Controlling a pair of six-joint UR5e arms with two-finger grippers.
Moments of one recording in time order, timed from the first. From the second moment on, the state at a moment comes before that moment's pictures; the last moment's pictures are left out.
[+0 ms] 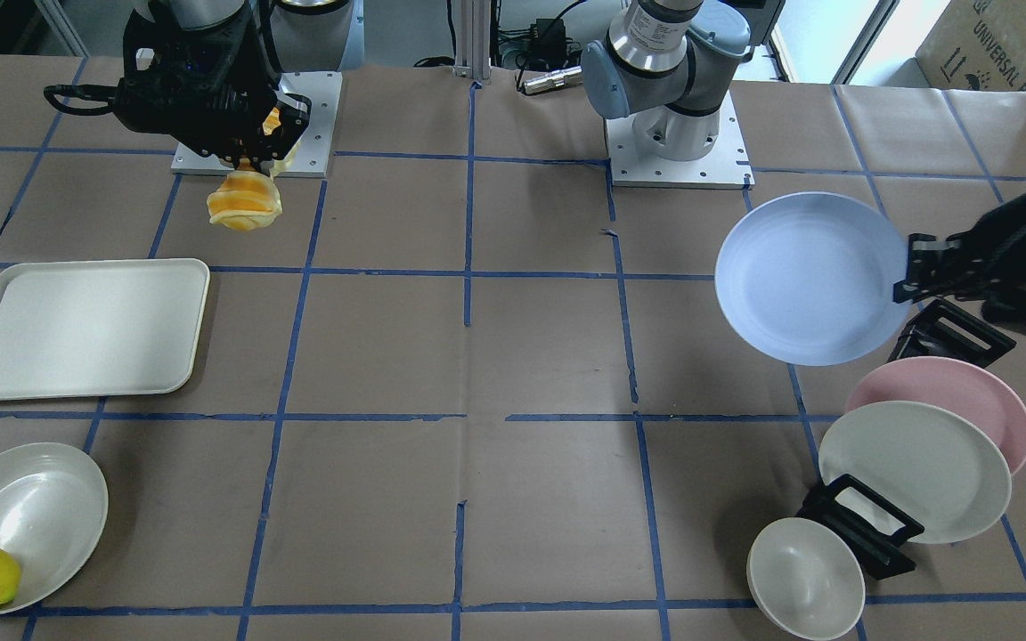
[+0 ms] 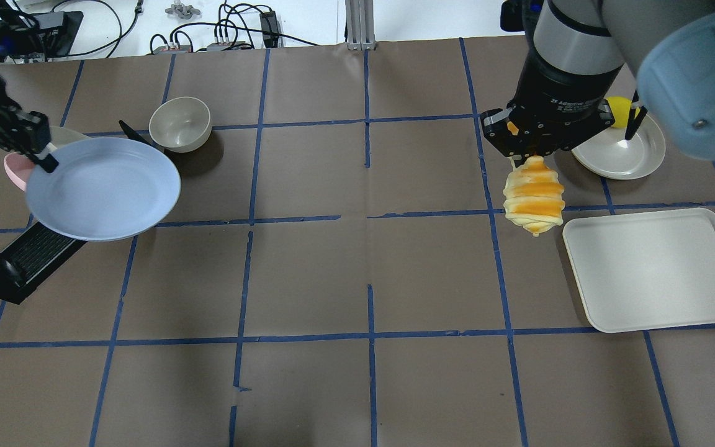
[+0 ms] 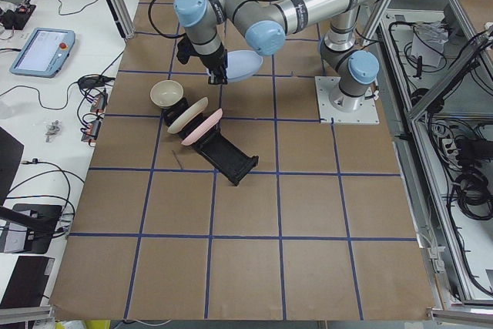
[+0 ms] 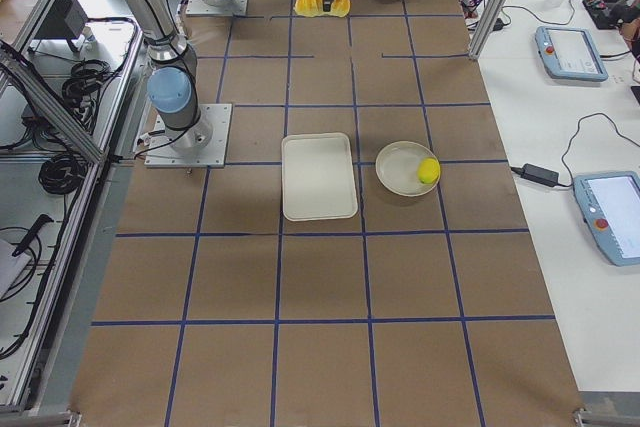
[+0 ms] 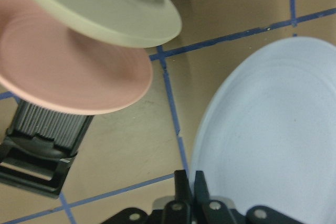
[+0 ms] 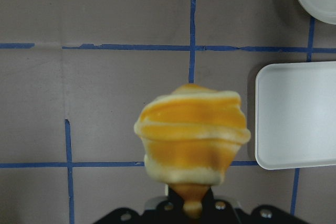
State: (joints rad) left arm -1.21 -1.79 -1.41 -1.78 1.55 0.58; right arm 1.70 -1.62 1.55 -1.50 -1.63 0.10
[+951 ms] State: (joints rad) left arm -1.70 -1.93 -1.64 -1.26 1.44 0.10; right arm 1.70 -1.53 1.57 -1.53 -1.60 0.08
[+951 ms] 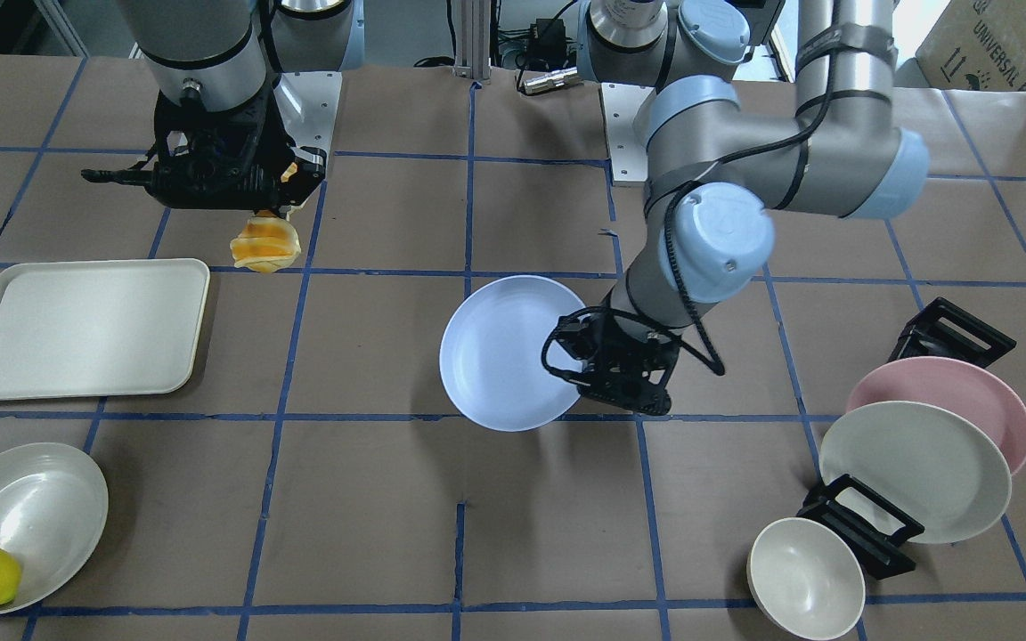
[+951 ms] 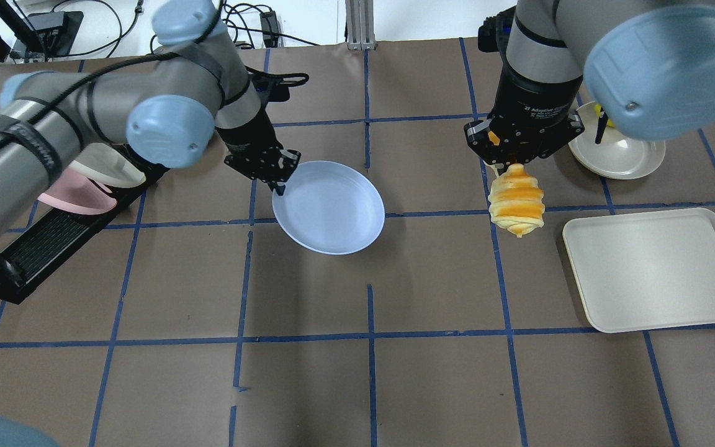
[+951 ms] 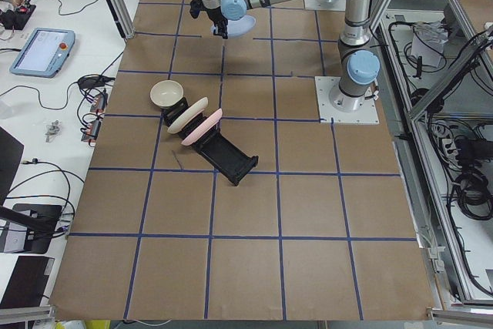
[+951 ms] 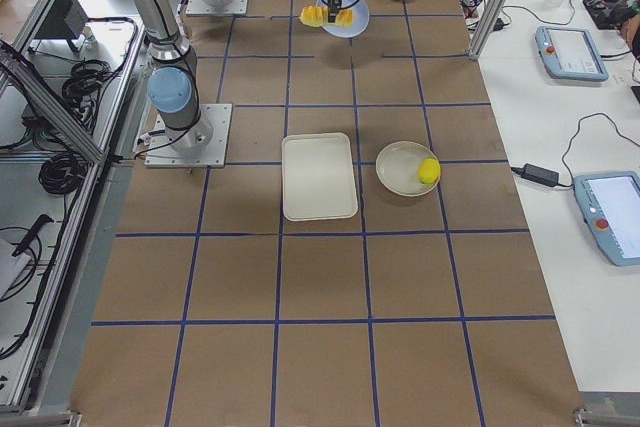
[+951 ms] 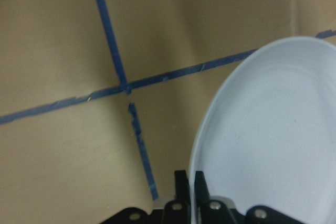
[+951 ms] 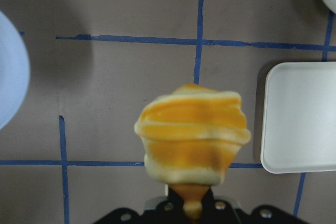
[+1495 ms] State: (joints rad) left arm -1.76 -2.02 -1.64 -1.08 1.44 0.03; right arm 1.72 -1.40 1.65 -1.80 -1.59 0.10
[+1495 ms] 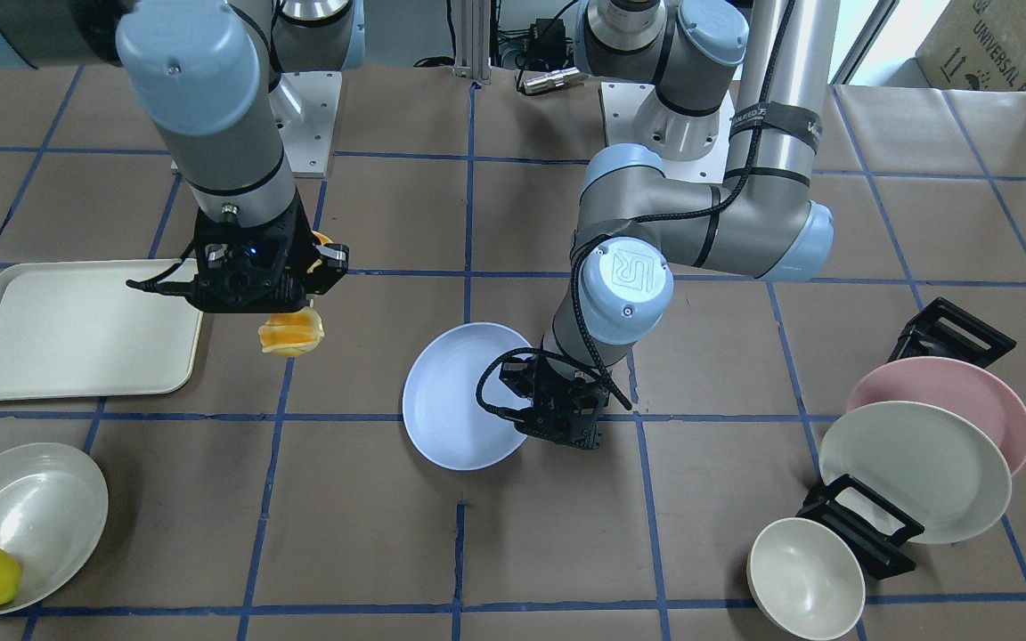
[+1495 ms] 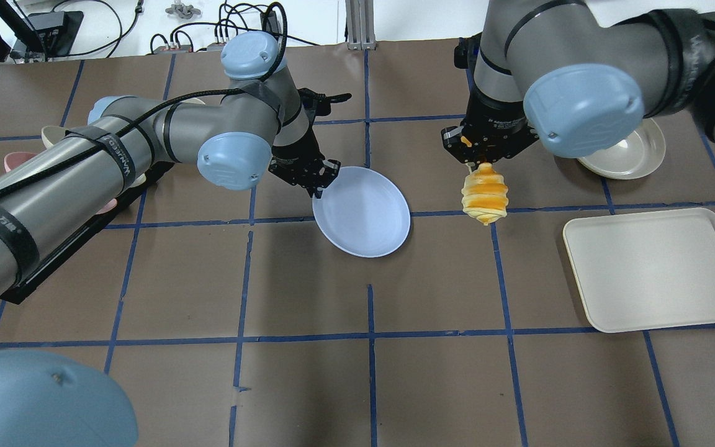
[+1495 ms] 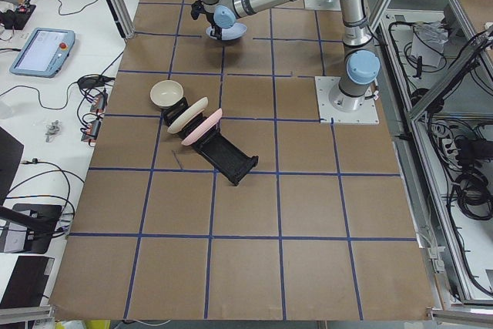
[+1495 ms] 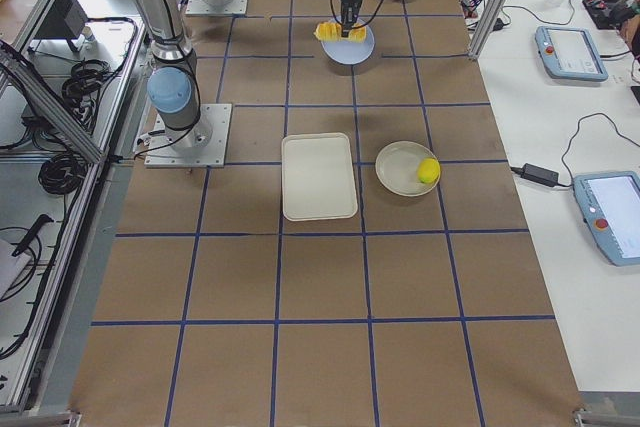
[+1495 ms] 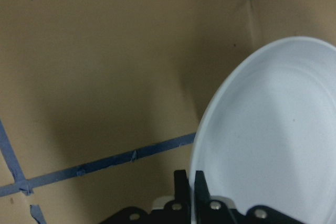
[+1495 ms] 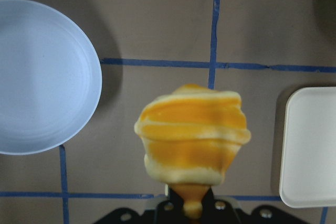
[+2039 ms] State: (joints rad) left arm -1.74 -1.99 -1.62 -1.01 1.45 0.04; right arm 1.88 -1.19 1.67 -2.10 -1.60 0.27
